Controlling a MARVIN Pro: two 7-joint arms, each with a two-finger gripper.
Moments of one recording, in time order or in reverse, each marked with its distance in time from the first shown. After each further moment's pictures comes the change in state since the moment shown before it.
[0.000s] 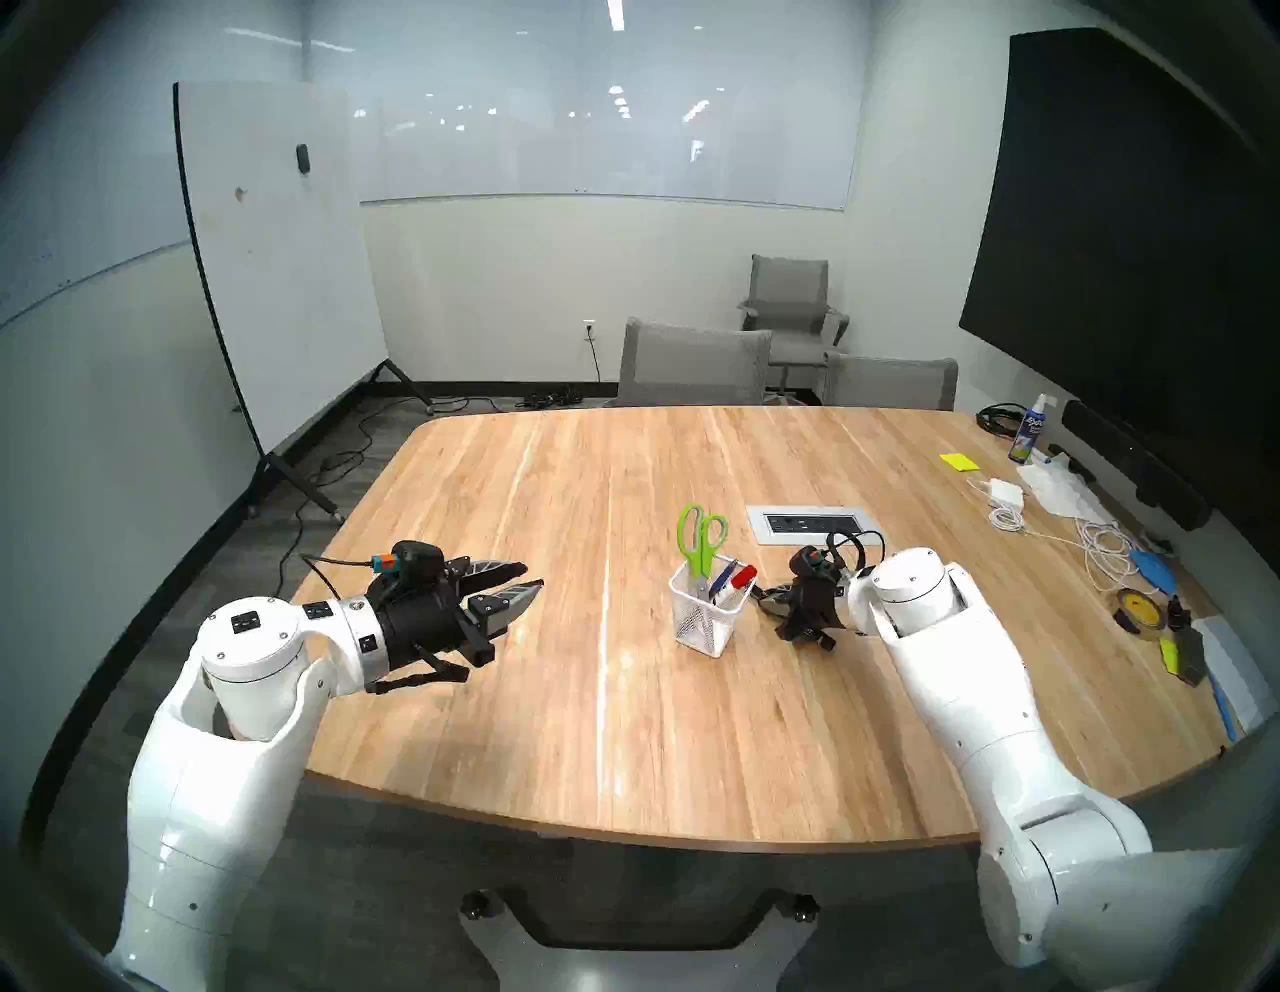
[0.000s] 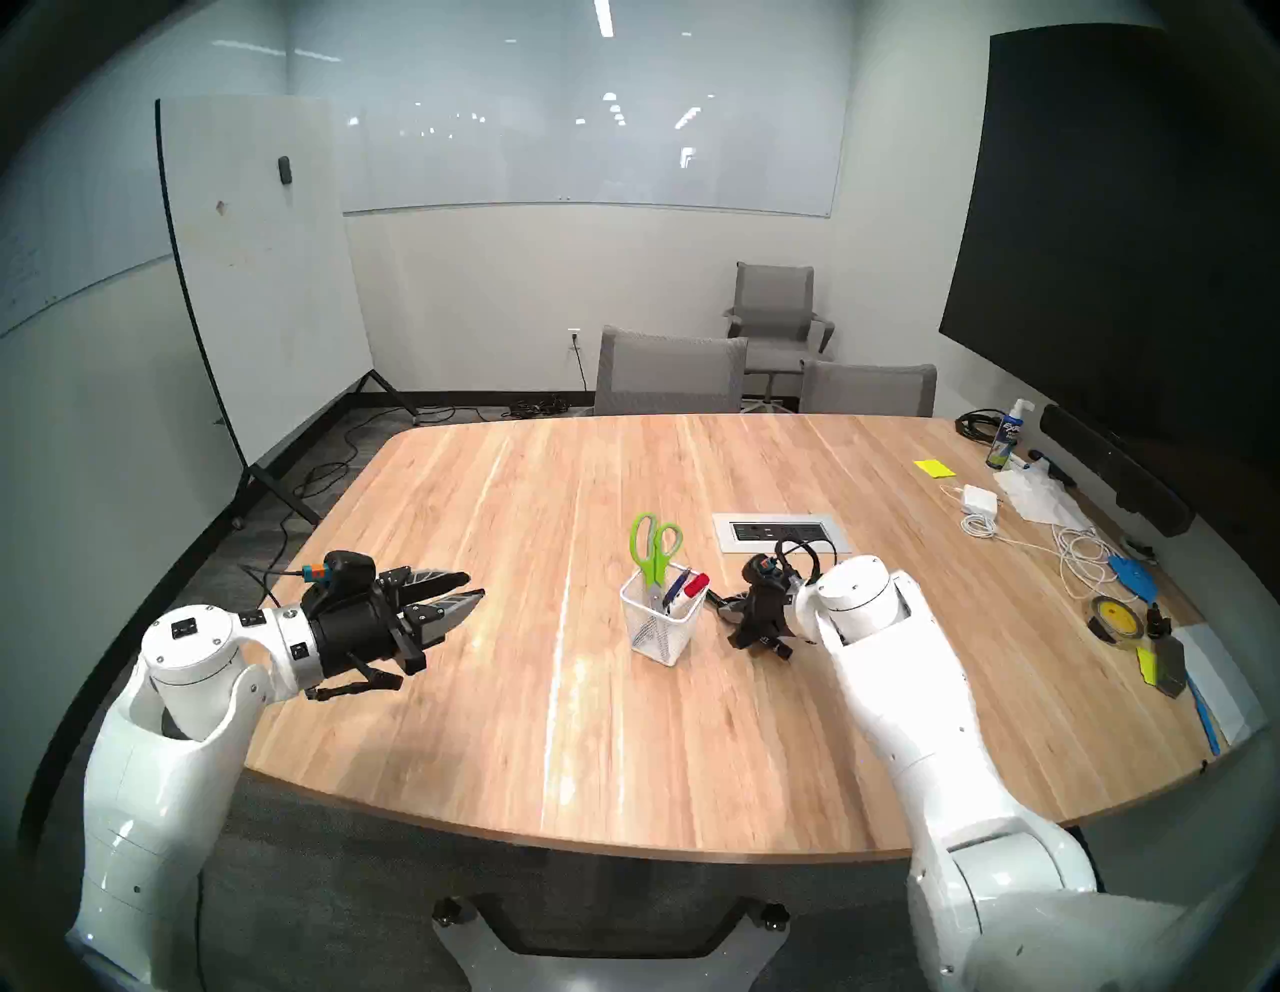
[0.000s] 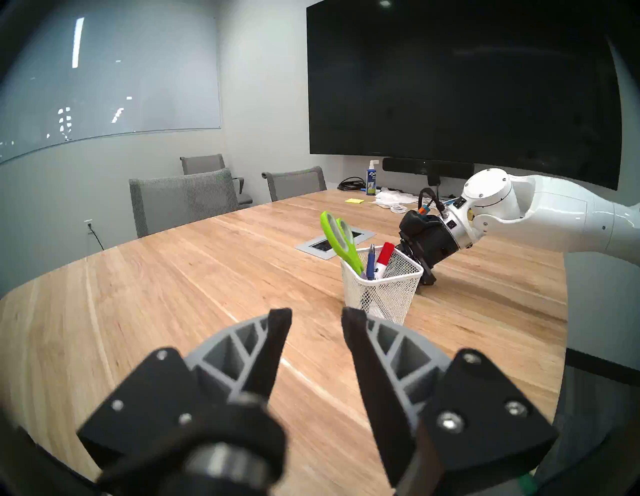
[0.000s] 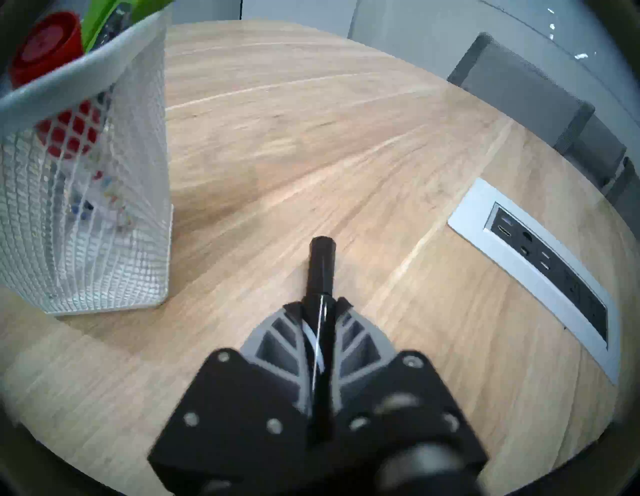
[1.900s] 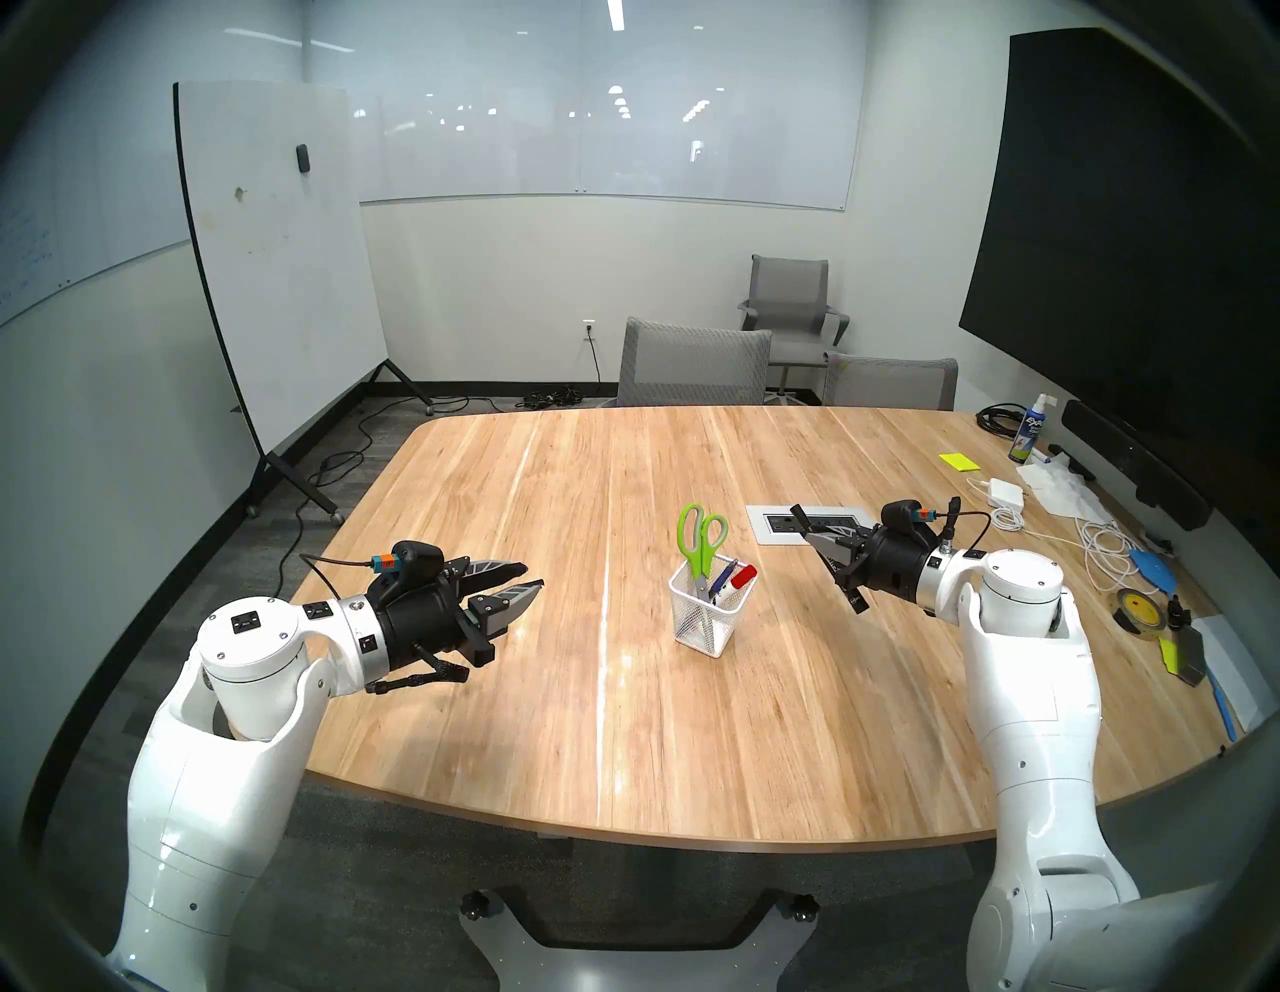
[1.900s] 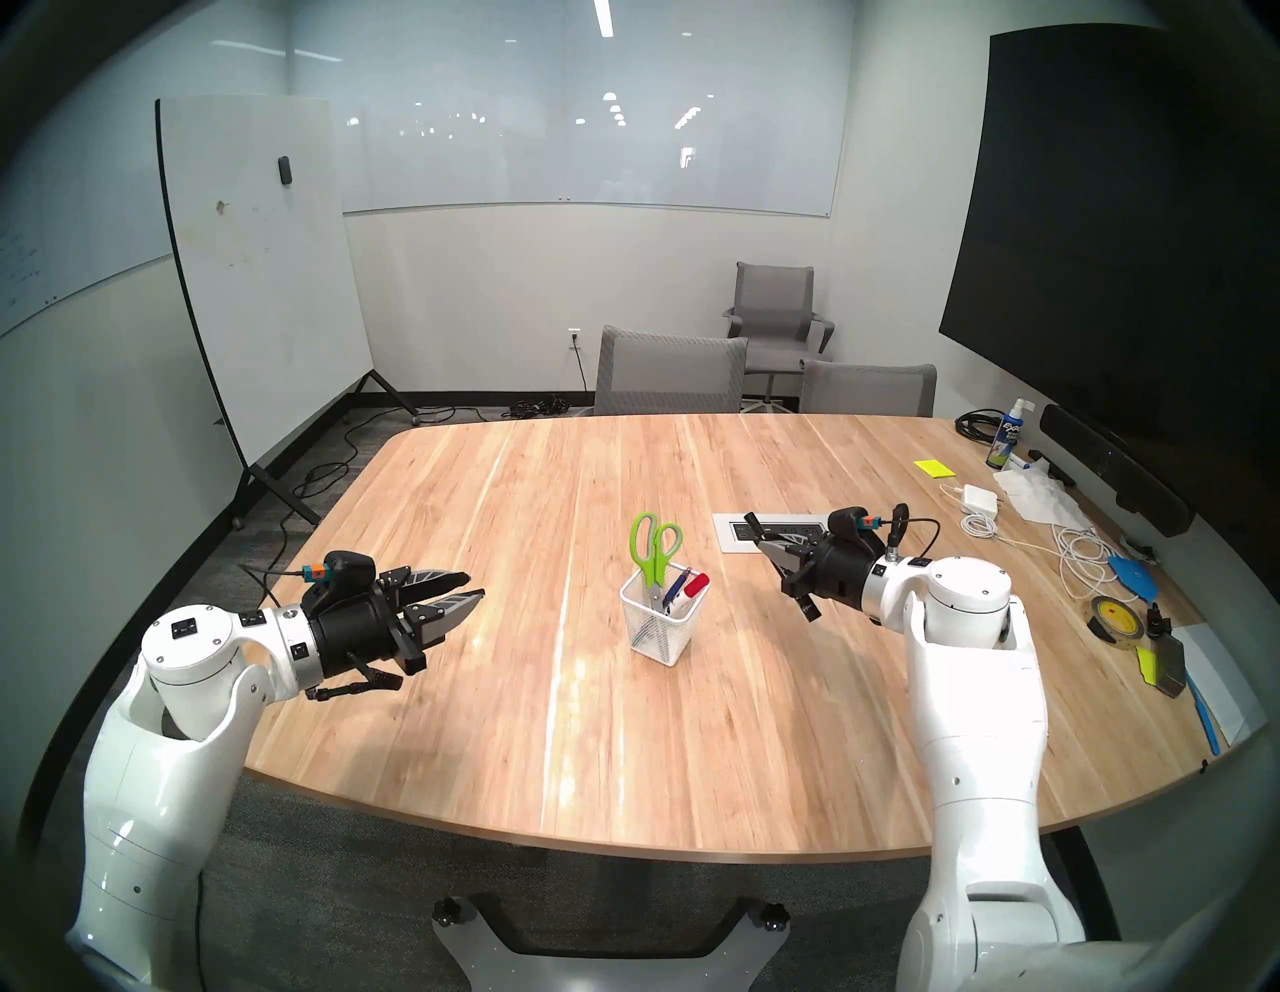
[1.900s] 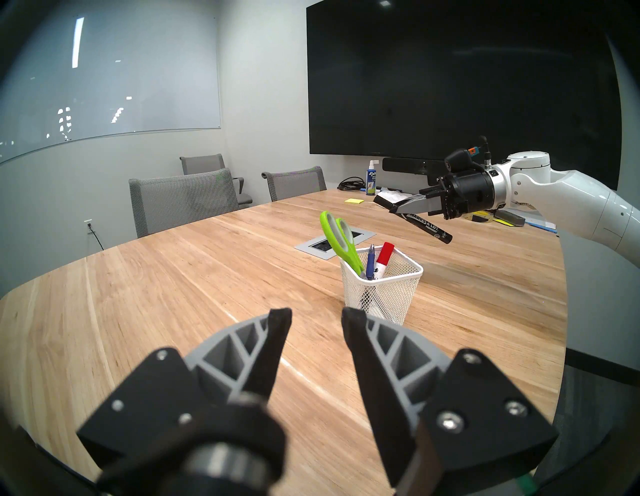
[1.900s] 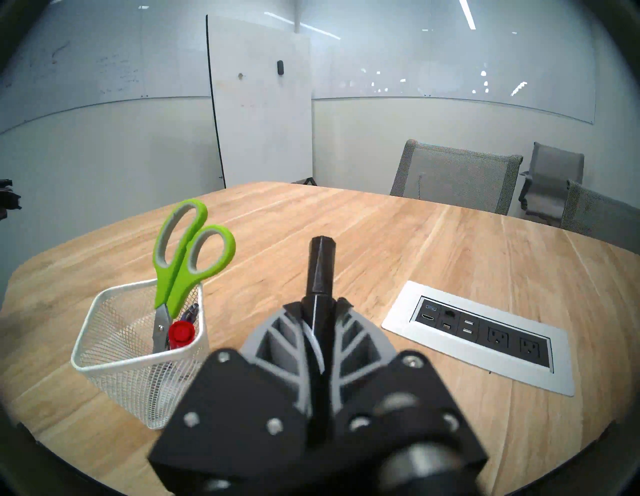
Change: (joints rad) left arm 0.000 -0.001 0.000 0.000 0.001 0.000 -0.001; right arm -0.156 -0.067 0.368 -0.299 0.288 0.017 0.163
